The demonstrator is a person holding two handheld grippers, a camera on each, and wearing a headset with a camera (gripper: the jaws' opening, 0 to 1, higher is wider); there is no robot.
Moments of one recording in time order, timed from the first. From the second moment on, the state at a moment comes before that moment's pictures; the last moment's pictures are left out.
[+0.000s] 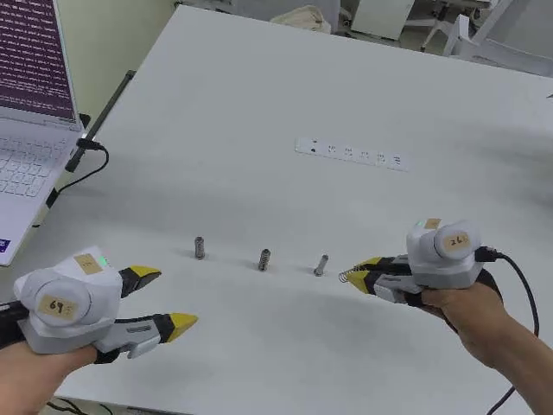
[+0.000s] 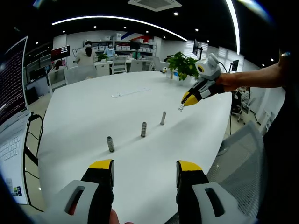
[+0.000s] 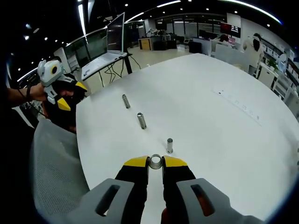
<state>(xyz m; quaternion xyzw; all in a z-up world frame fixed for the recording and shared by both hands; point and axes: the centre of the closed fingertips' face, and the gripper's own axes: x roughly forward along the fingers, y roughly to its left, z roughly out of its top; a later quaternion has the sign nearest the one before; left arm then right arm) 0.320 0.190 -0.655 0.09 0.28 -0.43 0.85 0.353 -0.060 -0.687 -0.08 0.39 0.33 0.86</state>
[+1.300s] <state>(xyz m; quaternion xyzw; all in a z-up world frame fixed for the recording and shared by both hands) 0.322 0.226 -0.663 0.08 0.30 -0.40 0.86 0.399 -0.049 -0.717 -0.11 0.41 0.32 0.84</state>
